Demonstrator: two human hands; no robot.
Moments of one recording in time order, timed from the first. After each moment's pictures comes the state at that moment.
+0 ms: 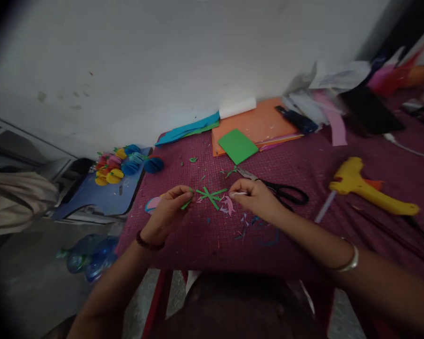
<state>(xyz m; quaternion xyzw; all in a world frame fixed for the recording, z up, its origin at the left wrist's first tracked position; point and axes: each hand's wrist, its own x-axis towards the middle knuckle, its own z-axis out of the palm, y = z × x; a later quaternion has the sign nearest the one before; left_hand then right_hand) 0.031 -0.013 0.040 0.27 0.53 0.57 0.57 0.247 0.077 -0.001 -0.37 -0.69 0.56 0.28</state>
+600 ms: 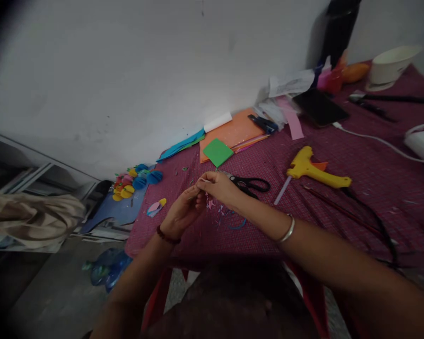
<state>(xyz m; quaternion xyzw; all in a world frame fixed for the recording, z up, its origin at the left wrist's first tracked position) 0.118 0.001 0.034 0.24 0.45 0.56 0.66 0.241 0.068 0.013 -0.20 -0.51 0.75 0.37</state>
